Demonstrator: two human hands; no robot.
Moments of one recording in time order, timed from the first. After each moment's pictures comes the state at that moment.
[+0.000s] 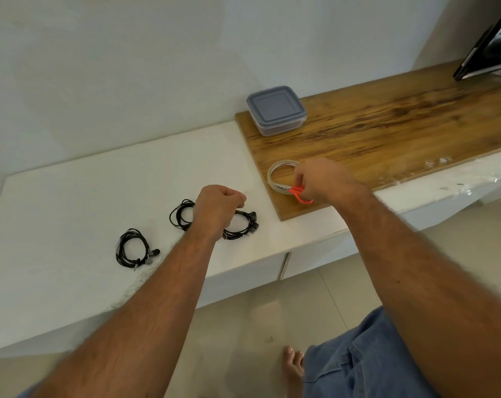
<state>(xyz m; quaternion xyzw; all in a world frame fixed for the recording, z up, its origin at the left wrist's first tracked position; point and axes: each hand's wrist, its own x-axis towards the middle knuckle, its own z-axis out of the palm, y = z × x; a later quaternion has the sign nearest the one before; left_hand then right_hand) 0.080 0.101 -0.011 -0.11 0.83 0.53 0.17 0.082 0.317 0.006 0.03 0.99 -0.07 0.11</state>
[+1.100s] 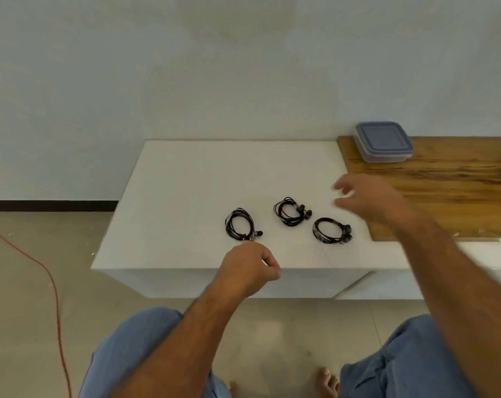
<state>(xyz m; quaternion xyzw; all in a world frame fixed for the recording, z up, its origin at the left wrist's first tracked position) 0.202 -0.061 0.021 -0.02 0.91 0.35 0.23 0.089 0.186 0.051 -0.05 0.98 -0.15 0.10</state>
